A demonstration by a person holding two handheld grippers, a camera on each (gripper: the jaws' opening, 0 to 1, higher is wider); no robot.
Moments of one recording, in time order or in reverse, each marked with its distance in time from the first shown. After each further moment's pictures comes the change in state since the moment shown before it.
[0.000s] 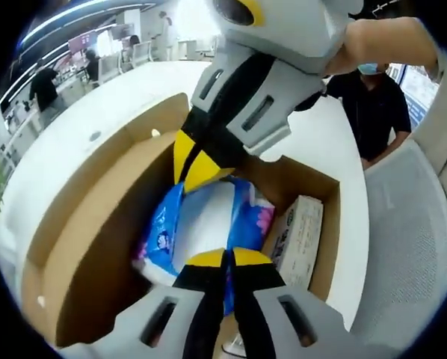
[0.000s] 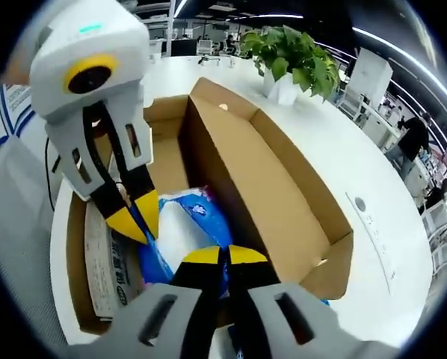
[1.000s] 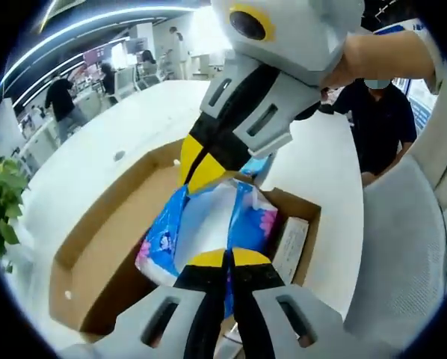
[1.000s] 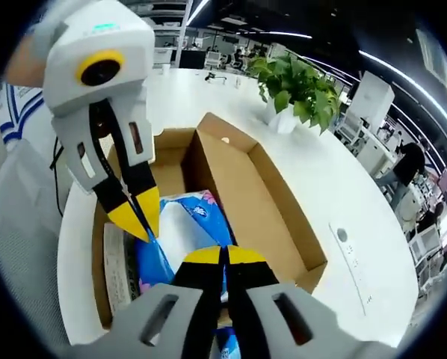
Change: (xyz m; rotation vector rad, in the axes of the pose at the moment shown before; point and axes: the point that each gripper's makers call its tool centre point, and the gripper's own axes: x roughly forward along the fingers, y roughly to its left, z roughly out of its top) left arm -0.051 -0.001 0.029 -0.003 -0.087 0.094; right arm -0.041 -0.003 0.048 -0.092 -0.088 -0.027
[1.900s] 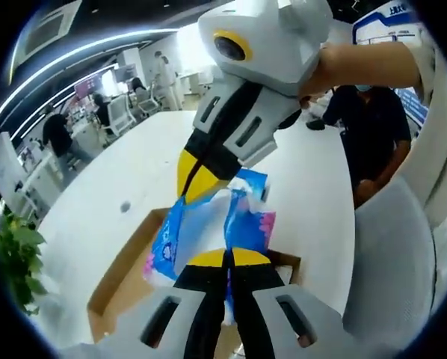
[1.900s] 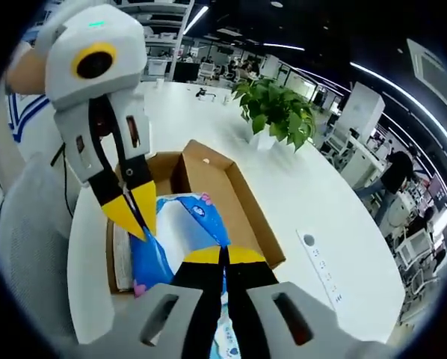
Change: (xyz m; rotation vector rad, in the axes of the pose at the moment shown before) left arm -0.021 -0.022 0.086 0.145 -0.077 0.007; right arm -0.079 -0.037 0.011 -0.004 -0.052 -0.053
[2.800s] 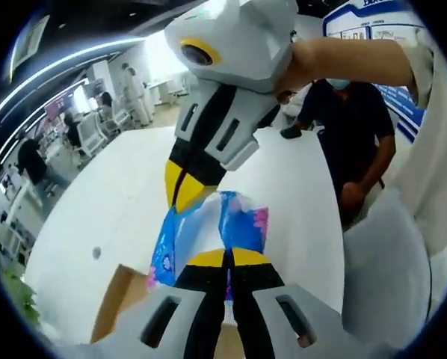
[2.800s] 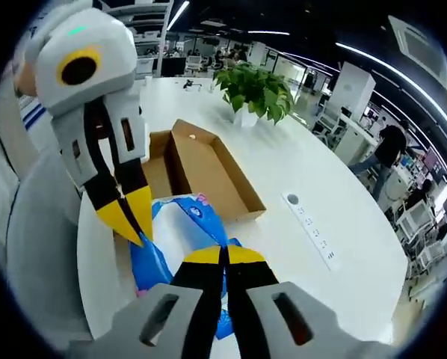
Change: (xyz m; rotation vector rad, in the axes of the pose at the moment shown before) left arm 0.061 -0.049 0.073 0.104 -0.021 -0.129; right arm -0.073 -0.031 -0.072 0.108 0.058 -0.008
